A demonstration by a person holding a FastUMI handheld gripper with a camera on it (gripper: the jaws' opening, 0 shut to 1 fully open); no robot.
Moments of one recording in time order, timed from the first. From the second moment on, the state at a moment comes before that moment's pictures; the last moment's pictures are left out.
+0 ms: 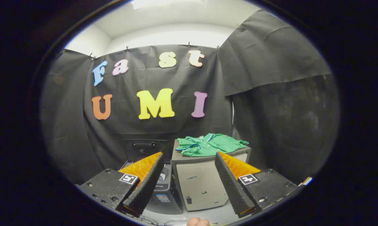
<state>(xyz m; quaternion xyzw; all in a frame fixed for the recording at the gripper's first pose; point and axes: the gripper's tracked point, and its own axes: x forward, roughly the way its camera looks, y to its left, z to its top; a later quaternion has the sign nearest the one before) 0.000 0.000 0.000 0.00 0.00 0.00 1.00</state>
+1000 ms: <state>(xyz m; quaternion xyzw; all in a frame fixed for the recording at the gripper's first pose) 0.012 0.011 -0.005 0.00 0.00 0.02 1.00</state>
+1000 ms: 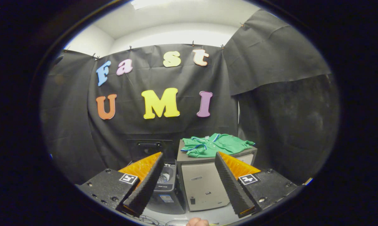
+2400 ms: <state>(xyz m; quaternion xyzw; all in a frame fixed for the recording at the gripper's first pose) 0.206 -0.023 0.069 -0.07 0.03 0.02 1.00</state>
